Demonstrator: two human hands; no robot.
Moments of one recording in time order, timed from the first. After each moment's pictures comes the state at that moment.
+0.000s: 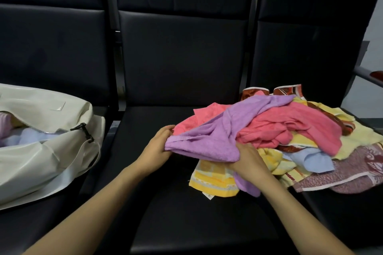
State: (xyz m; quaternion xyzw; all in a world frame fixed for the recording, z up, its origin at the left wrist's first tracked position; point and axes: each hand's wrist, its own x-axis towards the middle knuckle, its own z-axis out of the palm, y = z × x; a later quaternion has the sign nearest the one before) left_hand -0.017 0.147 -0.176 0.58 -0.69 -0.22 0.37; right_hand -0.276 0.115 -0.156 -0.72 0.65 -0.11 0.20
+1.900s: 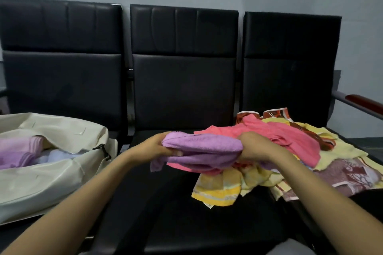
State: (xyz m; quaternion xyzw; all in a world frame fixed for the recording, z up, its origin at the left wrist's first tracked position) left_hand -0.006 0.188 -0.065 0.52 -0.68 -0.40 0.32; right_hand -0.299 0.116 -0.040 -0.83 0.55 0.02 0.10
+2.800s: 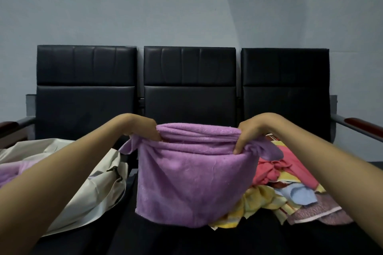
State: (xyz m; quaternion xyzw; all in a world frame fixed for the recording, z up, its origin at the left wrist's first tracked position) left_hand 0.009 0.197 0.080 0.74 -0.65 -0.19 -0.03; right_hand -0.281 0.117 0.082 -0.80 0.56 0.13 0.18
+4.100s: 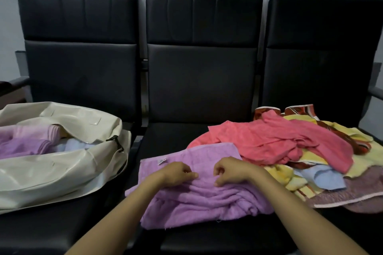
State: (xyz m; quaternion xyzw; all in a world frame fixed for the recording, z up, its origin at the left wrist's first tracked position) left_hand -0.031 0.175 -0.154 0.69 -0.65 -0.31 0.07; right_hand -0.230 0.103 -0.134 -0.89 0.39 0.07 0.23
